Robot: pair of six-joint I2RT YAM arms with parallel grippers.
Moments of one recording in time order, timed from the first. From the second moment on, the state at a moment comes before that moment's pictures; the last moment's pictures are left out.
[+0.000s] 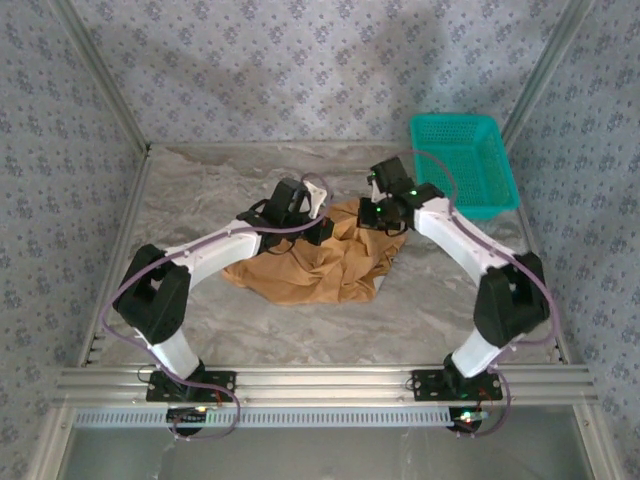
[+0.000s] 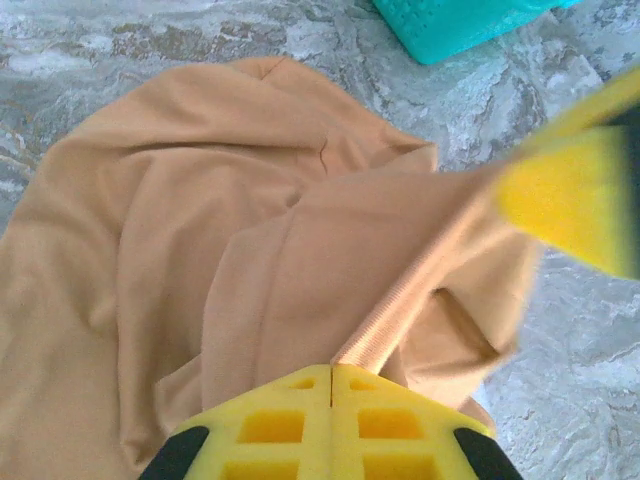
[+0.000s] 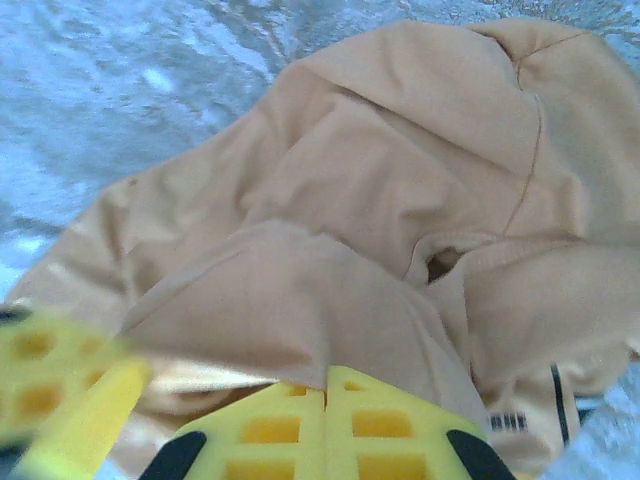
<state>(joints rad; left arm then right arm) -0.67 1.69 1.18 -0.19 0.31 -0.29 0.45 1.57 1.33 -0.73 -0.16 0.47</state>
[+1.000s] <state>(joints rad) -0.69 1.86 1.36 -0.17 0.35 -0.30 0.39 1.67 1.33 -0.69 -0.06 0.46</state>
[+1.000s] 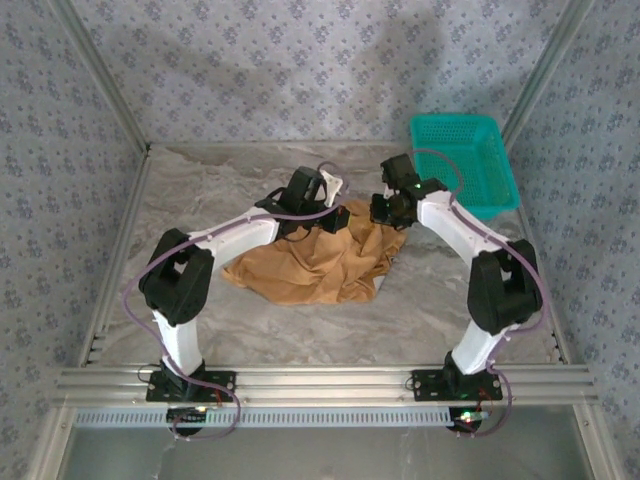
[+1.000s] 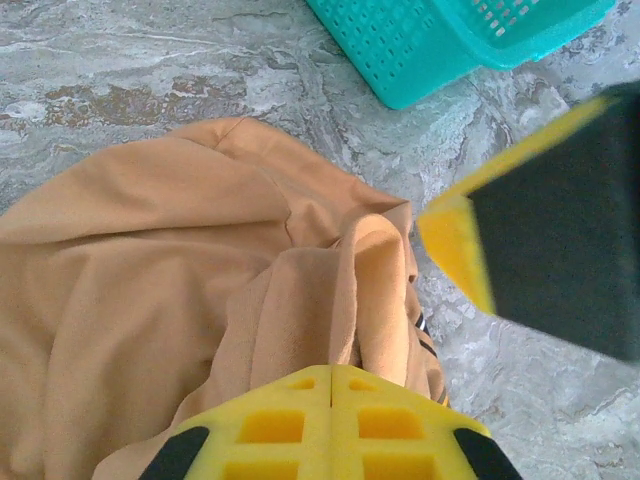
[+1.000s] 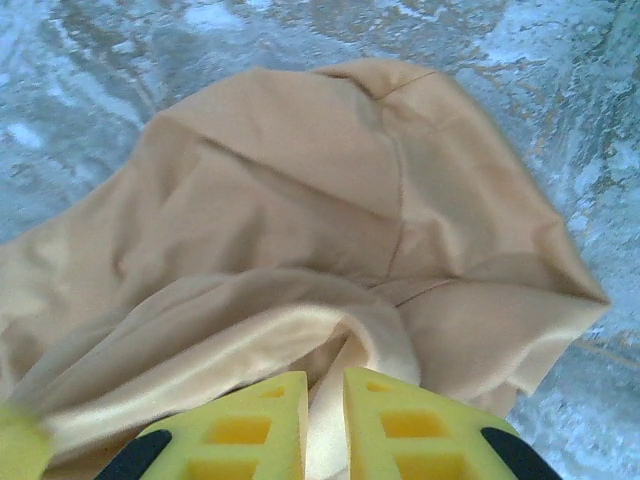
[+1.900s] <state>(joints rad) -0.69 1.83 1.33 -0.17 0.34 -0.31 0.44 1.92 1.32 -0.52 -0.17 0.62</state>
